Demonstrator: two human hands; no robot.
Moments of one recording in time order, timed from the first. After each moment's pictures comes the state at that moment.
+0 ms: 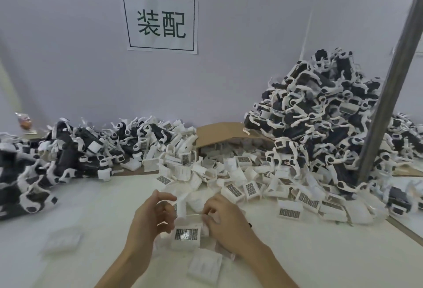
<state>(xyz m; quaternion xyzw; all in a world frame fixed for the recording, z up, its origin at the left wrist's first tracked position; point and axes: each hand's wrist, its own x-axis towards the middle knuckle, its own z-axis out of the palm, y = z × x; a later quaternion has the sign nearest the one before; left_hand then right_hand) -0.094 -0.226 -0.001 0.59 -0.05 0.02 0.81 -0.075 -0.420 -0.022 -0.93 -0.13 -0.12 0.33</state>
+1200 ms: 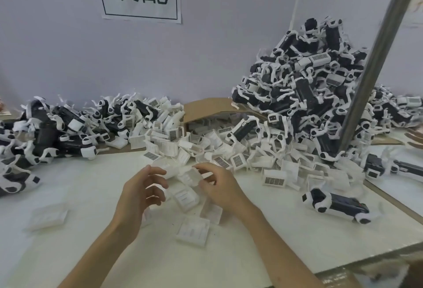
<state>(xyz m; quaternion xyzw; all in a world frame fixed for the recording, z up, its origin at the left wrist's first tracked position) -0.088 -0.223 -0.007 0.61 -0.08 0.00 0.79 -0.075 -0.432 -0.017 -0.85 -0.09 -0.07 0.51</state>
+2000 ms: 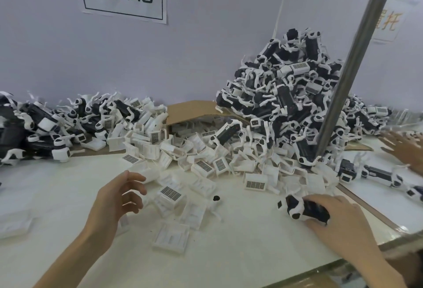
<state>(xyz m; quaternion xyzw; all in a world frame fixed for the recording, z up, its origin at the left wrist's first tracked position) -0.086 -0.222 -0.013 0.61 -0.08 0.00 0.79 -0.223 -0.627 -0.002 -0.97 0.19 -0.16 0.03</state>
